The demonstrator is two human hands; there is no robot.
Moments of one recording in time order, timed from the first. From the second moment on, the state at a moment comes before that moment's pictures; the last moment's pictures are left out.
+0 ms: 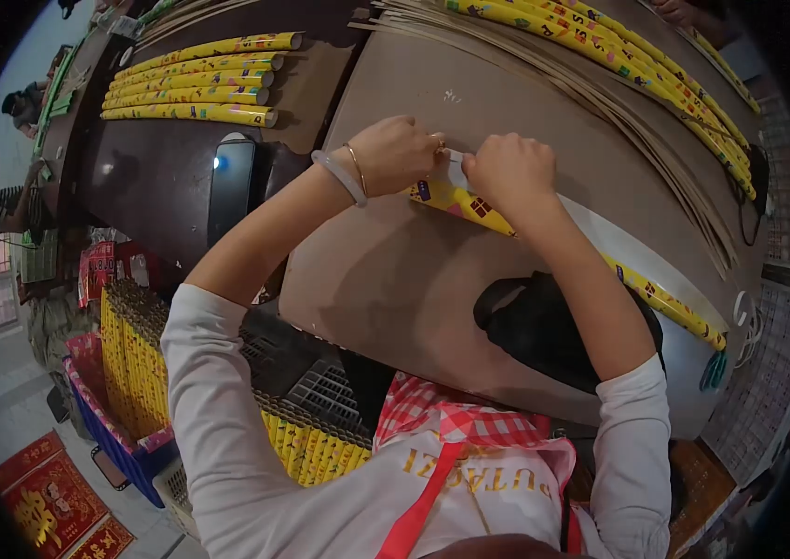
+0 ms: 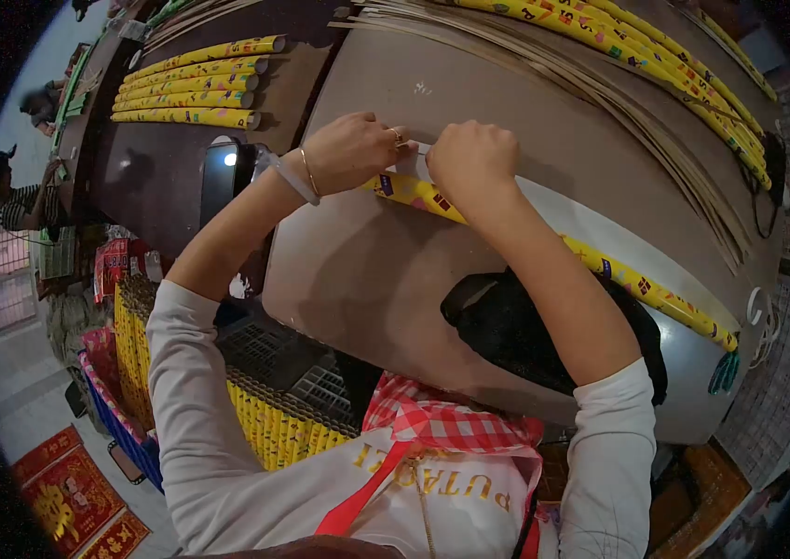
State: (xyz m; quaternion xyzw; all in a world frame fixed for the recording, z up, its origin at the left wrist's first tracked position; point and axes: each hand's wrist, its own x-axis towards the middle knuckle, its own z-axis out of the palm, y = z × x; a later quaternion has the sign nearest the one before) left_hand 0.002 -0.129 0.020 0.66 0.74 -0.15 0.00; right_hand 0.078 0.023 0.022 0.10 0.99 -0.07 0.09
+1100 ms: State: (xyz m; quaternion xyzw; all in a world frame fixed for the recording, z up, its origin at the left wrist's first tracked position) left_hand -0.018 -0.125 0.022 0.66 0.74 -0.07 0.07; right_hand 0.104 0.082 0.043 0.12 0.86 -0.40 0.28
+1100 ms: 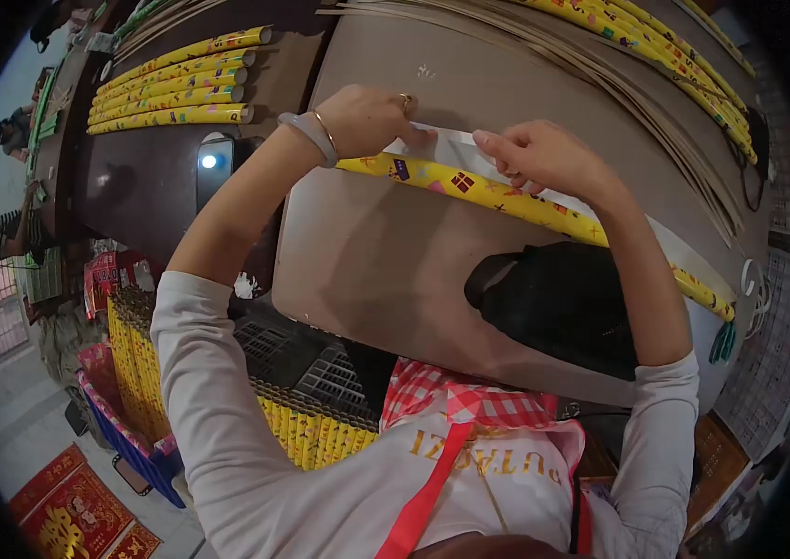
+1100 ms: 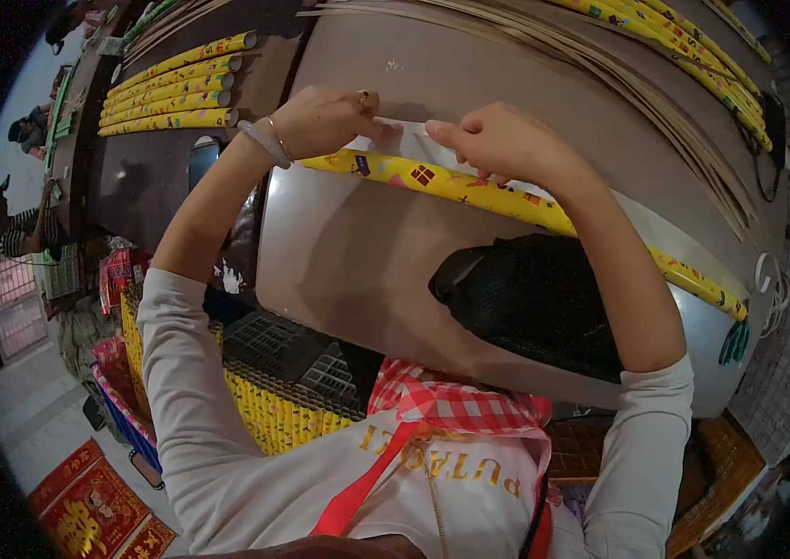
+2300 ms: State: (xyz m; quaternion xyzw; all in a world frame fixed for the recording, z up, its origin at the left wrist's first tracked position) left_hand -0.023 -0.122 0.032 0.72 0.69 -0.07 0.04; right_hand 0.186 0.128 0.041 0.18 0.94 -0.29 0.08
